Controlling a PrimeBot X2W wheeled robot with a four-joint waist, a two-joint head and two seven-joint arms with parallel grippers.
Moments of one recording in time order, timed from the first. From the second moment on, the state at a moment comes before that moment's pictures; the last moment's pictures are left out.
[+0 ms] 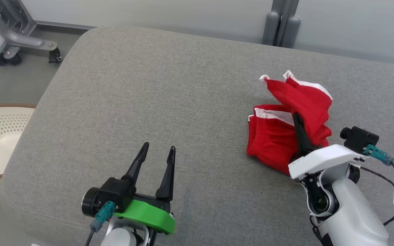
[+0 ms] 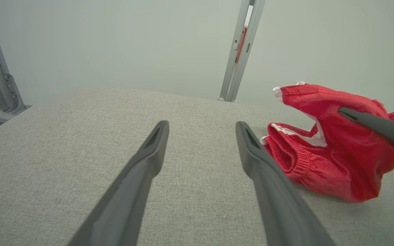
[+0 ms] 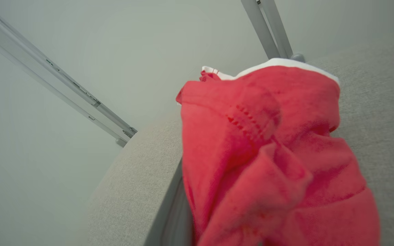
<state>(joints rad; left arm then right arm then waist) -0.14 0.05 -0.38 0.20 -0.32 -0.04 -0.26 -0.34 -0.05 0.11 0.43 0.66 0.13 -0.16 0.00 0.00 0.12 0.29</state>
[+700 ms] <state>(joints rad) -0.13 0.05 -0.39 0.21 -0.33 -0.04 -0.26 -0.33 -0.05 0.31 0.50 0.66 0.13 -0.07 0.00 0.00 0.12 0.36</state>
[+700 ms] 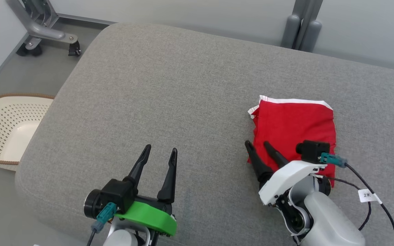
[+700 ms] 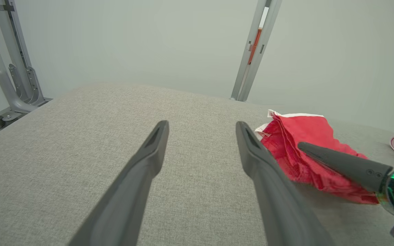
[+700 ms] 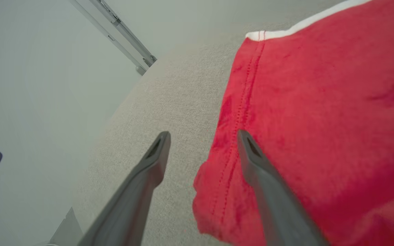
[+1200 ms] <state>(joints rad) -0.13 0.05 -0.37 0.21 -0.33 -0.04 -0.26 -0.33 -0.07 0.44 0.52 0.66 0.13 -0.02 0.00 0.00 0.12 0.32</state>
